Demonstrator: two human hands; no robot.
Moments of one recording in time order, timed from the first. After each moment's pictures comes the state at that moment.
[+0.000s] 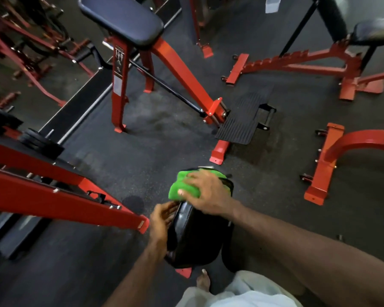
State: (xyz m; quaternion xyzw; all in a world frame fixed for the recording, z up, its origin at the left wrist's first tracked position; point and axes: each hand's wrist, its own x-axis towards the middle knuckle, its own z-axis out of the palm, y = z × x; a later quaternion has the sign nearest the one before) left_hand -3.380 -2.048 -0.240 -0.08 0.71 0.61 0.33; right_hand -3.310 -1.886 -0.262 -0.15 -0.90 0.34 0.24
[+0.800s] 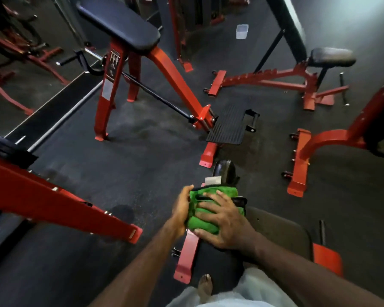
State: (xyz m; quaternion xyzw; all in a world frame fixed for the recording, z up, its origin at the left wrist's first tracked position) left_hand -3.426 -2.097 -0.245 -0.02 0.63 0.53 0.56; right_hand -3.269 -2.031 -0.273 -0.11 -0.95 0.19 0.21
